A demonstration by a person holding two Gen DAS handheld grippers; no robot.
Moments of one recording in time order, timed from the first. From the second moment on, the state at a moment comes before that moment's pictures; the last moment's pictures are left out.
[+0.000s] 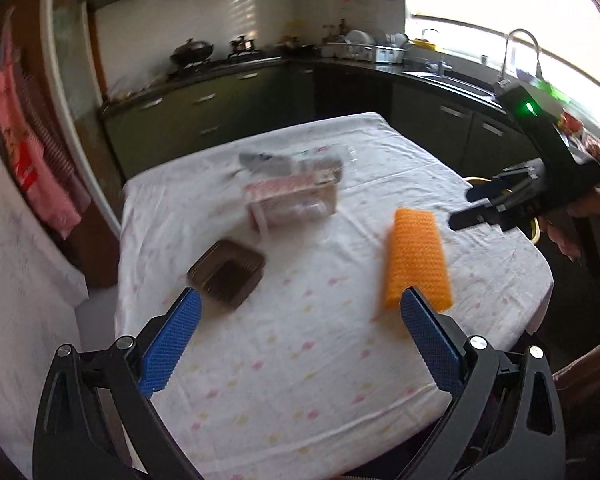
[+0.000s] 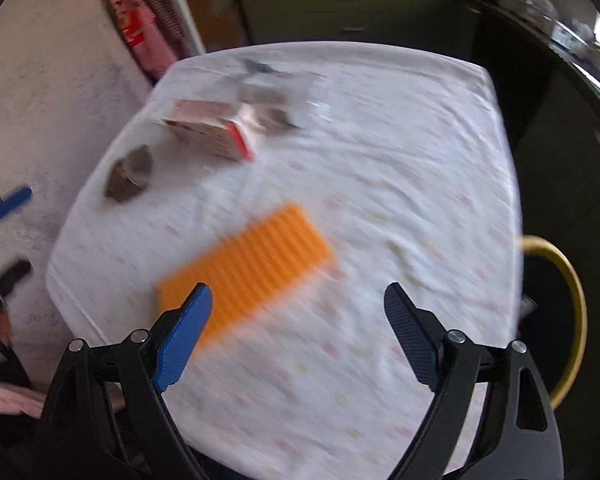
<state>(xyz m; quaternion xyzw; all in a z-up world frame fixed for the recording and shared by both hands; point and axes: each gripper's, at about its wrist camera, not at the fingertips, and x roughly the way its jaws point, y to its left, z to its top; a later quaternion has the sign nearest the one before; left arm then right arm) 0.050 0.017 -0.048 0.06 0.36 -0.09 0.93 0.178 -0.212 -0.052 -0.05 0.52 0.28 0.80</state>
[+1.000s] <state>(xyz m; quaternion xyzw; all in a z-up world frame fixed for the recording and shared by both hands) 0.035 0.093 -0.086 -0.02 0.38 -0.09 0.92 0.272 -0.055 -0.085 0.02 0.63 0.22 0.75</state>
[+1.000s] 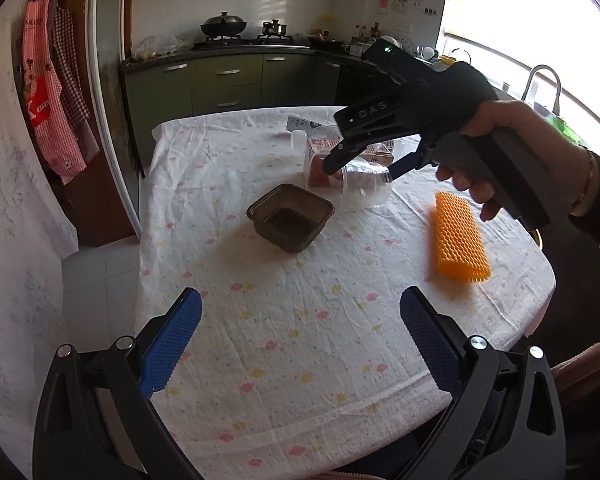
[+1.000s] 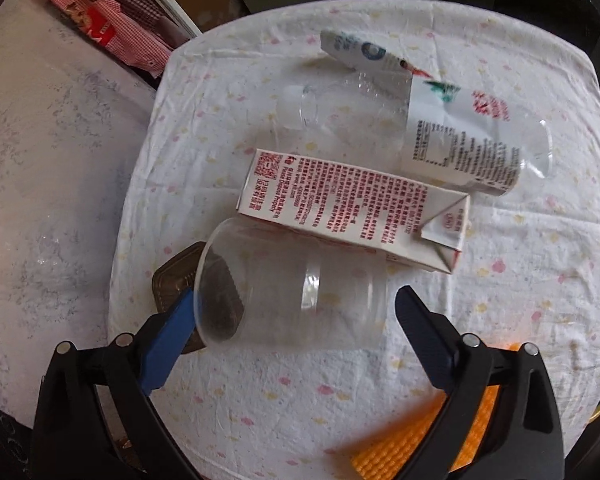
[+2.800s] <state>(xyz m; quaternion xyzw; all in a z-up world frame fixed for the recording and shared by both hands) 0.106 -0.103 -0.101 0.08 0.44 -0.23 0.87 0.161 -0.492 -0.091 0.22 0.49 0.01 0.84</state>
